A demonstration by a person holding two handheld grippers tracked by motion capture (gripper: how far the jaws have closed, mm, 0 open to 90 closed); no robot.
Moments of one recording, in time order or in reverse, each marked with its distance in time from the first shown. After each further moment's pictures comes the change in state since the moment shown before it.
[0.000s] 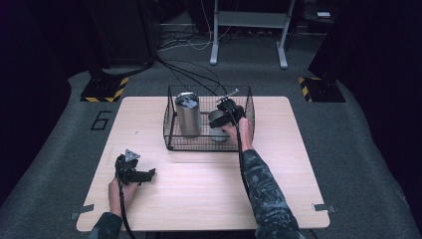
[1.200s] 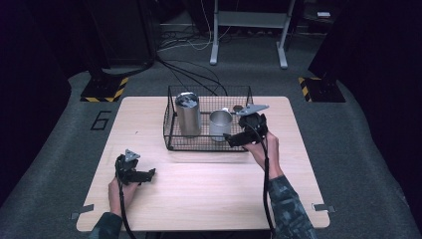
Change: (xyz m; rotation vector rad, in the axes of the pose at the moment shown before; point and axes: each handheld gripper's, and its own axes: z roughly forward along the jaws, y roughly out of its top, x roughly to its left) left arm -0.001 0.000 0.001 -0.016 0.004 -0.010; right arm 0.027 -0.068 -0.137 -0.232 -0.004 -0.159
